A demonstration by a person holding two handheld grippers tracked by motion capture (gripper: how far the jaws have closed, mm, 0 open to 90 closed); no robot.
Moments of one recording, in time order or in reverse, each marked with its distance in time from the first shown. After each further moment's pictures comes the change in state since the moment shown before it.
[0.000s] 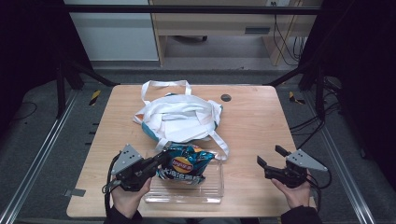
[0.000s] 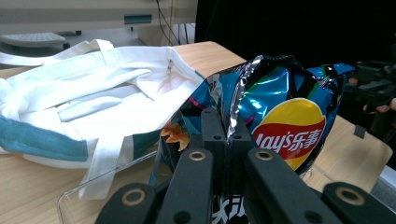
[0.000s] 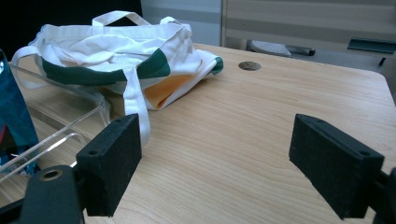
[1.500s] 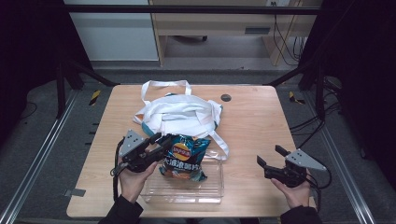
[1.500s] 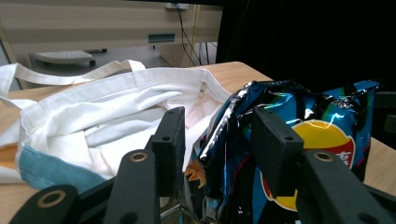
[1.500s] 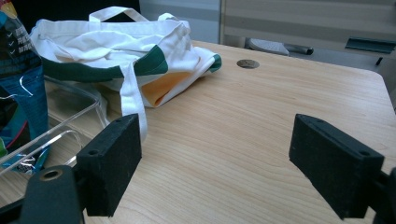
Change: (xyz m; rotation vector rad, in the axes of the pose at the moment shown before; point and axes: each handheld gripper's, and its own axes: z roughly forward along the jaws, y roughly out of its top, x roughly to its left) left arm 0.032 0.008 0.037 -0.092 0.085 0.001; right arm 0.000 0.000 0.002 0.014 -0.010 -0.015
